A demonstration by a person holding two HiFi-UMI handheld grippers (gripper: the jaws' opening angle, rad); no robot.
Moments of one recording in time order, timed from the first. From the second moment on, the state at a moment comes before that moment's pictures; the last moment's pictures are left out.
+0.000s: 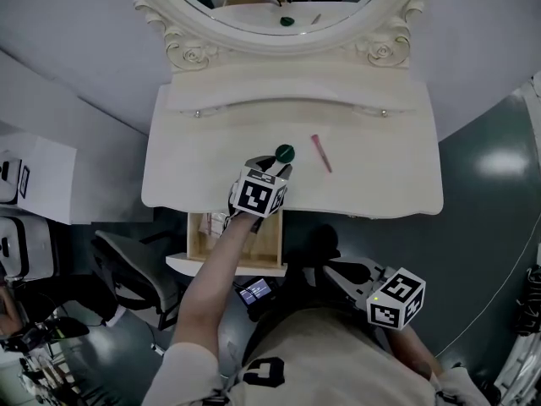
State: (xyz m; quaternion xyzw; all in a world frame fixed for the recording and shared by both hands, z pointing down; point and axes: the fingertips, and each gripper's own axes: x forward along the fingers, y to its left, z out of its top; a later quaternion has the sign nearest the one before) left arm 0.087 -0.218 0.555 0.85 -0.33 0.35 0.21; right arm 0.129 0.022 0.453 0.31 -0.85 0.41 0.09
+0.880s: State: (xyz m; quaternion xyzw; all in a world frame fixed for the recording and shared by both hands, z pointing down) left arm 0.092 -0.248 0.600 0.82 -0.34 0.40 0.21; right arm 0.149 0.020 0.465 0.32 -0.84 0.44 0.08
